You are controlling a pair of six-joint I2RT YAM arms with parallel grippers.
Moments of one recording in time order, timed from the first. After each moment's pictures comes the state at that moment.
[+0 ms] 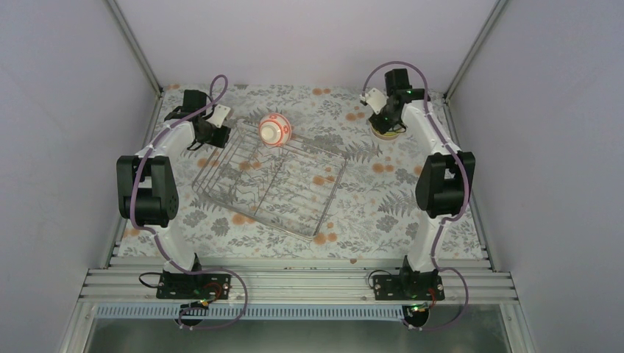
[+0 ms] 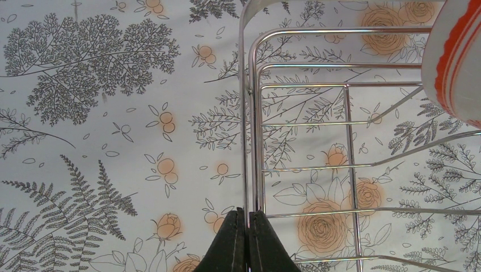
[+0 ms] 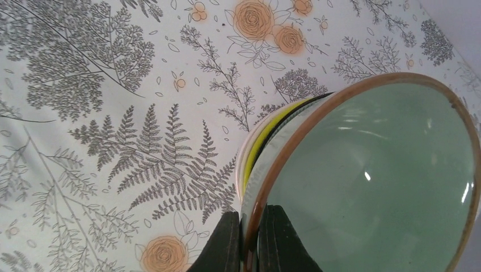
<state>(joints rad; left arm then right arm) -0.01 1.82 1.38 -0.61 0.27 0.28 0.12 1.98 1.81 -0.91 -0.04 -0.63</state>
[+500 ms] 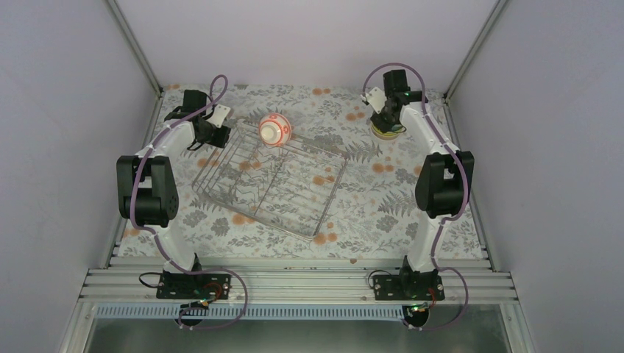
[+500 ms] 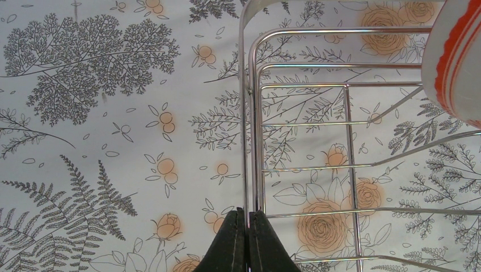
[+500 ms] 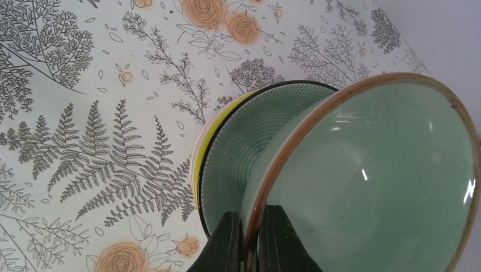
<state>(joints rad) -0.01 1.82 1.38 -0.61 0.27 0.28 0.14 1.97 1.77 -0.81 0.11 -0.63</state>
